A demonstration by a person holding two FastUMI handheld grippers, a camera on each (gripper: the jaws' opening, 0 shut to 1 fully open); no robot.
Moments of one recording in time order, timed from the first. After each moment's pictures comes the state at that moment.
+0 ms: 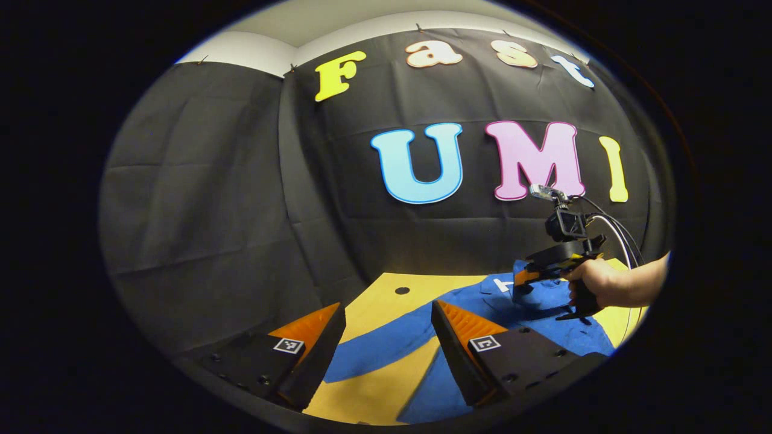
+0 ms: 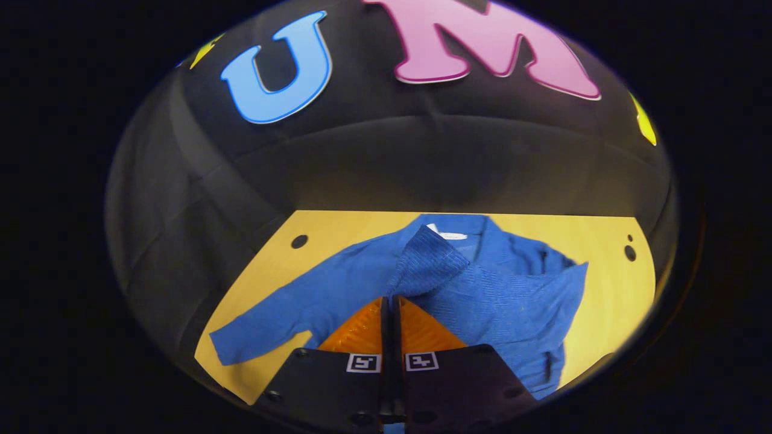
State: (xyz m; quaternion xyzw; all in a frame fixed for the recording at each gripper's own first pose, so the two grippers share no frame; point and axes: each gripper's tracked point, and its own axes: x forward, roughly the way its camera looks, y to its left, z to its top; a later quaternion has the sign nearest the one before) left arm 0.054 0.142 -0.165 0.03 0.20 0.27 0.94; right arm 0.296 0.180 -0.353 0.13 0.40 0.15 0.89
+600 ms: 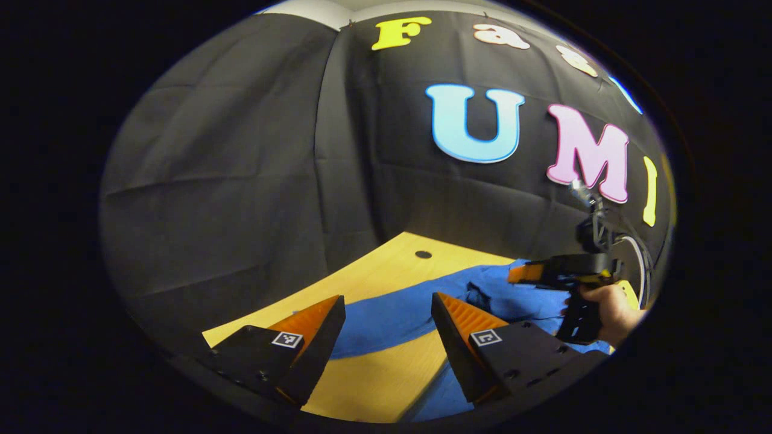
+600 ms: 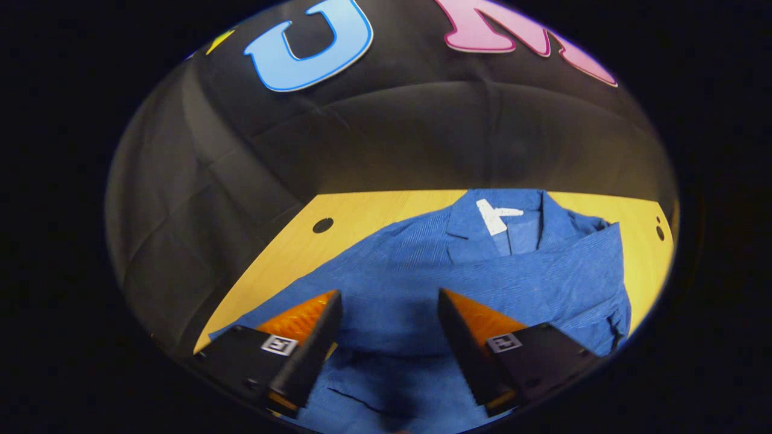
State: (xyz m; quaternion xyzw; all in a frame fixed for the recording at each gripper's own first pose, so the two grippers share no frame) left arm 0.049 0.223 -0.299 -0.09 0.26 0.33 0.90; right arm 0.291 0.231 -0.393 0.12 0.36 0.16 0.91
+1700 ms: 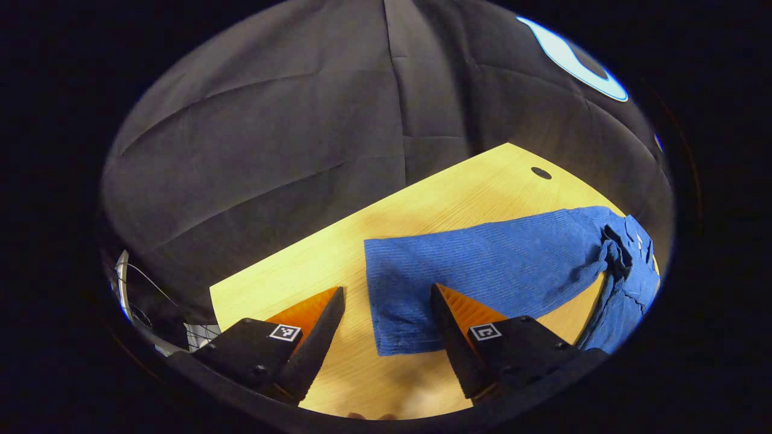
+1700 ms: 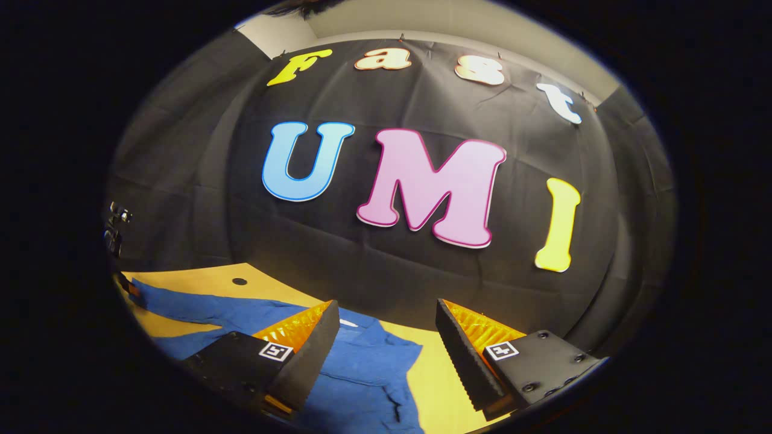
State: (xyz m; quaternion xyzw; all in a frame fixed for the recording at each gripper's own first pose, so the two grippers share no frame) left arm 0.024 0.297 -0.399 -0.17 0.43 0.45 0.76; right arm 0.215 -0.026 -0.219 -0.08 0.04 0.04 1.00
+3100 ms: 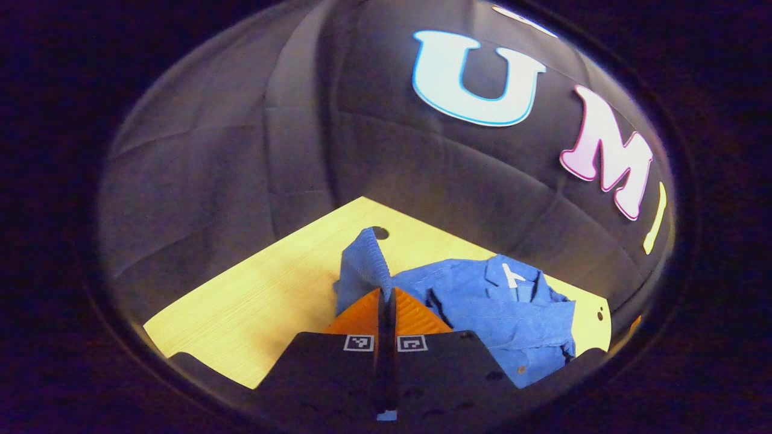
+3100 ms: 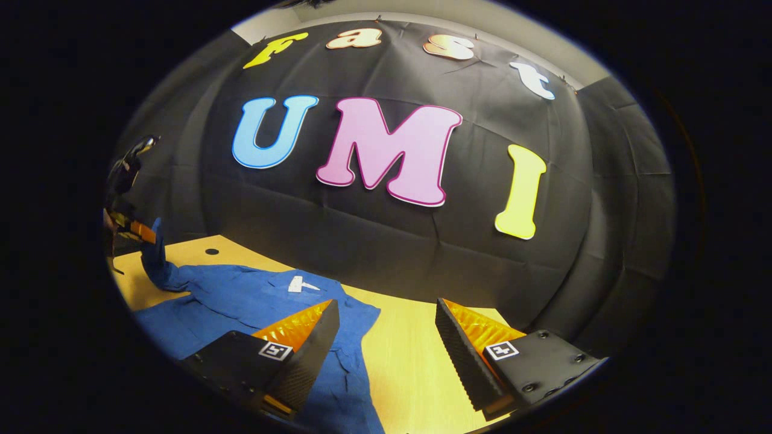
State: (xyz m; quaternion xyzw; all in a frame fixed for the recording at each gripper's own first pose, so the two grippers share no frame) left arm 0.255 0.160 -0.281 -0.17 0.31 0.22 0.91; right arm 0.194 -0.109 -0.279 -0.07 0.11 -0.02 0.99
